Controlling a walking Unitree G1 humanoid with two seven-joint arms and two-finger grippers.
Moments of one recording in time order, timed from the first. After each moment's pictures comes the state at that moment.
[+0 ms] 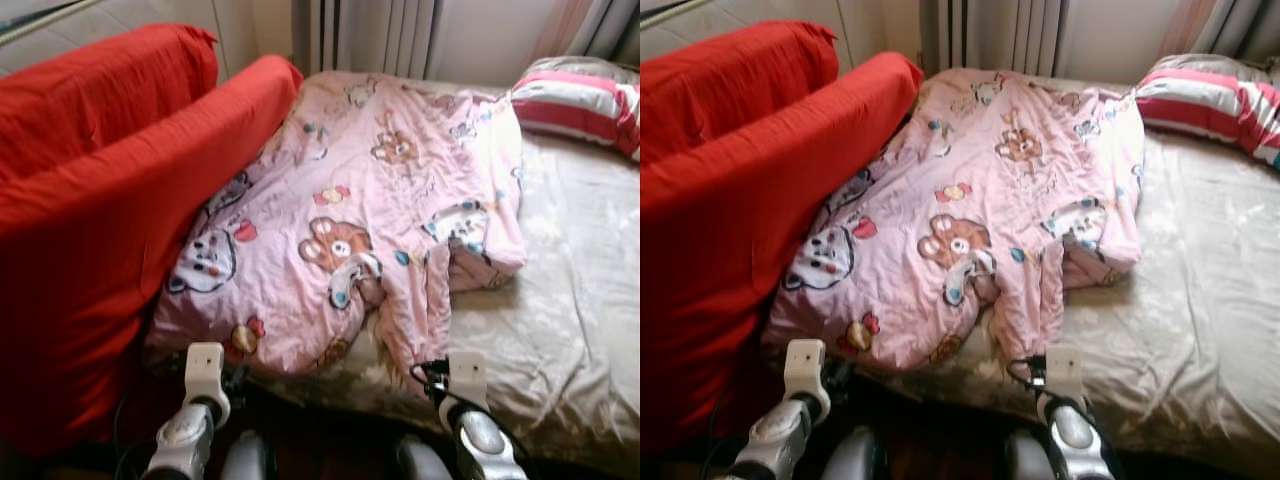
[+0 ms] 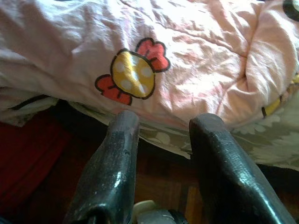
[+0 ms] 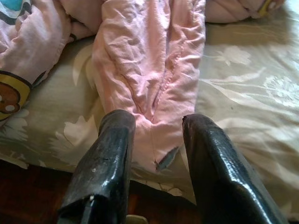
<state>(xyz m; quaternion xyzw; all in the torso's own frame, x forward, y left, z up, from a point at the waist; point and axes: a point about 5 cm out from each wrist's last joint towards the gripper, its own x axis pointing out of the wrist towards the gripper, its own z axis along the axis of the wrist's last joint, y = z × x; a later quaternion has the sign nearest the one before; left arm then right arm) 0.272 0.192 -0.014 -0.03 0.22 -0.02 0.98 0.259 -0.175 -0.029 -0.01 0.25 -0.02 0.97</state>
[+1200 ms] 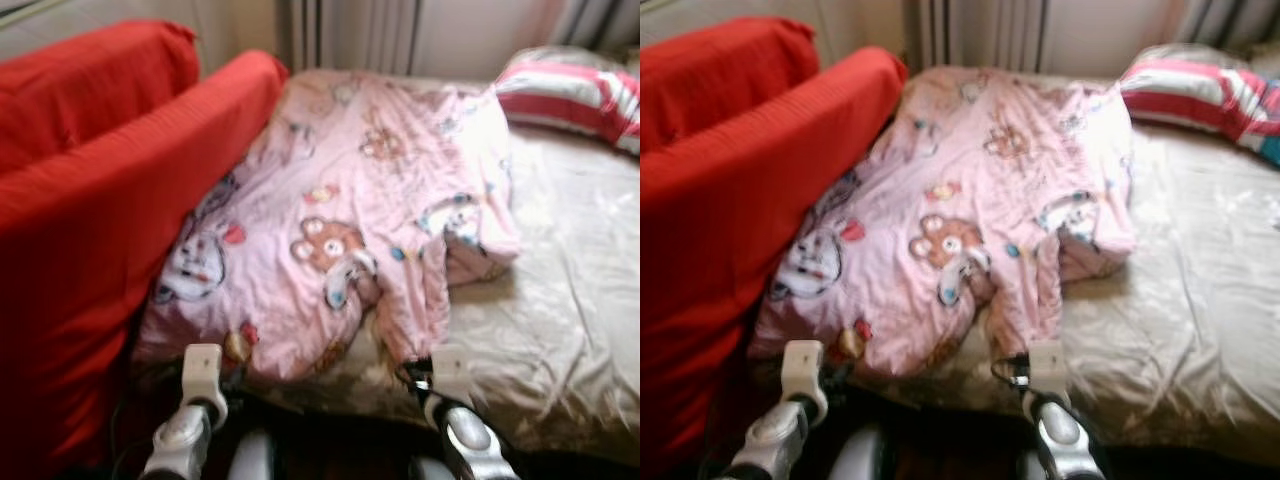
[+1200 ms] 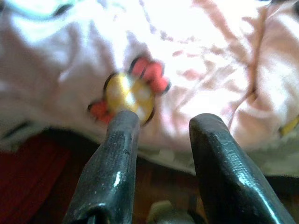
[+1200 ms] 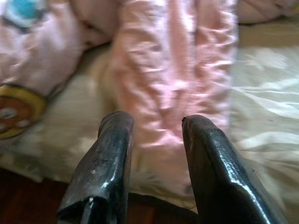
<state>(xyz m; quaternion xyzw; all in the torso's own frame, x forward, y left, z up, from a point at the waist) 0.273 0.195 -0.012 -0.03 0.22 -0.02 0.98 0.264 -0.160 -0.026 -0.01 0.25 0.02 0.97</state>
